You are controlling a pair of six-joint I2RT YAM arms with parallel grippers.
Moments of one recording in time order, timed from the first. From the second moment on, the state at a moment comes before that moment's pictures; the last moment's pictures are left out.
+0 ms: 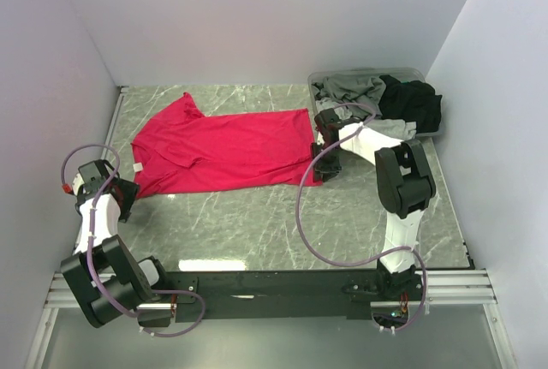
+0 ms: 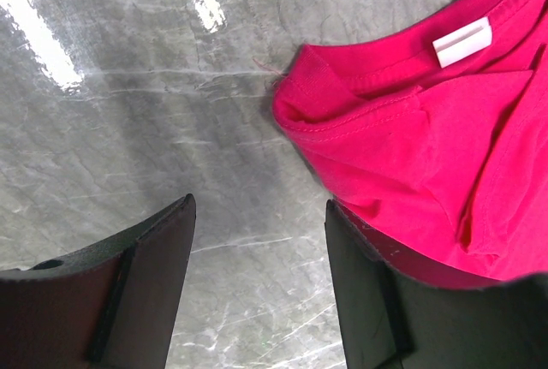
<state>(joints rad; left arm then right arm) 0.52 1.14 0.62 -0.47 -0.05 -0.80 0.36 1.96 1.35 -0.74 -0.11 0.32</state>
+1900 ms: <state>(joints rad) 0.52 1.16 0.56 -0.37 -0.06 -0.78 0.43 1.85 1.21 -0.68 0.03 0.31</state>
